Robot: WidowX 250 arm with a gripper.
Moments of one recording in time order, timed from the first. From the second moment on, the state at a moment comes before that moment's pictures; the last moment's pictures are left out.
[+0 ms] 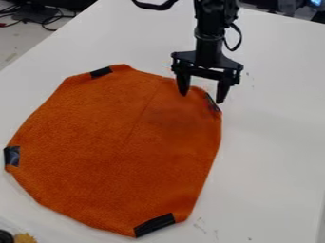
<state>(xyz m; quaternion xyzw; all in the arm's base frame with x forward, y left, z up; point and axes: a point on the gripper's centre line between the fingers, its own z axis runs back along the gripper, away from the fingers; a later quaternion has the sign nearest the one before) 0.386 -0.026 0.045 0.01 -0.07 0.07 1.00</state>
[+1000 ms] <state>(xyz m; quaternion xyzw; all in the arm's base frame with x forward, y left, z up) 0.397 -0.045 0.010 0.00 -0.03 0.05 1.00</state>
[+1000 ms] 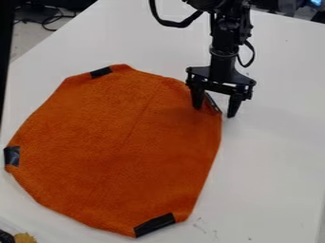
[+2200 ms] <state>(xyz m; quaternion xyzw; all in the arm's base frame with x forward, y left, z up) 0.370 0.016 0.101 -0.02 -0.12 0.08 0.99</state>
